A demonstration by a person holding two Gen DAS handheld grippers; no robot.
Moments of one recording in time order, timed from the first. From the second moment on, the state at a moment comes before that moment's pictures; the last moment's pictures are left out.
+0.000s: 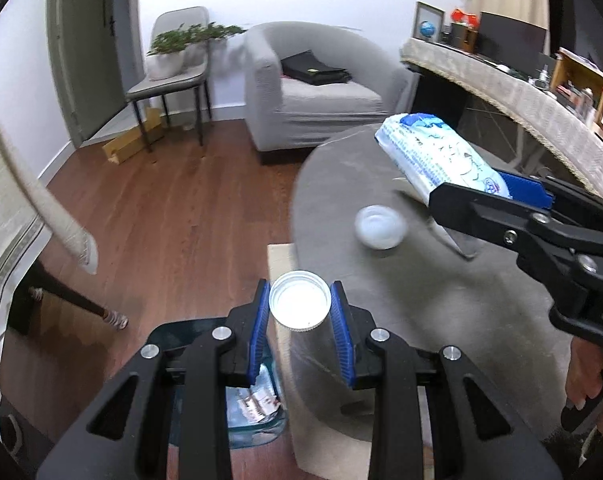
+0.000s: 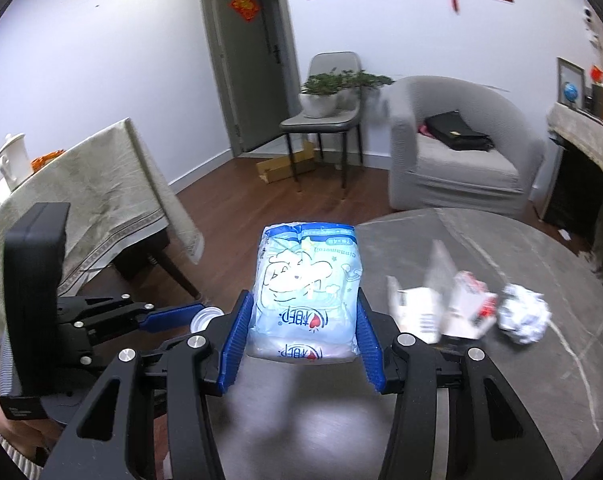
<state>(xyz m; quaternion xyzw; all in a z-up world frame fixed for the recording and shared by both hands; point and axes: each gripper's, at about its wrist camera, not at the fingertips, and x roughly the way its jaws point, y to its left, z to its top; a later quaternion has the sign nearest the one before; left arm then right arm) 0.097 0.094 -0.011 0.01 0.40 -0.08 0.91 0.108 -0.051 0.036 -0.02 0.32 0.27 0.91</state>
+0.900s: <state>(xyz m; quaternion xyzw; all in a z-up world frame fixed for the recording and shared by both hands) 0.089 0.237 -0.137 -0.07 0.54 -0.01 0.84 0.123 0.115 -0.038 -0.06 0.40 0.33 0.85</state>
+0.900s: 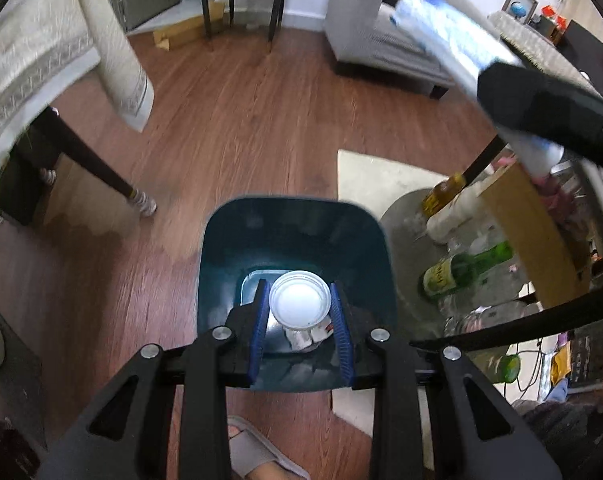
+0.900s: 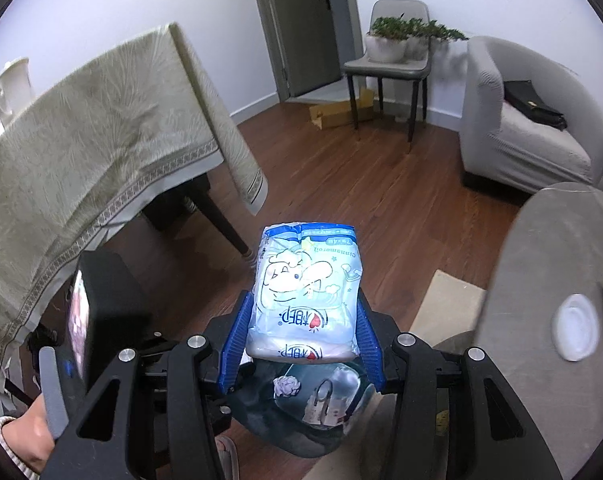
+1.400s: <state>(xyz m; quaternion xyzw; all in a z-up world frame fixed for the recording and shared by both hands) 0.085 0.250 -0.192 -0.05 0.58 -0.02 0.81 0.134 0.148 -0.071 -0.07 0.44 0.33 0.84</state>
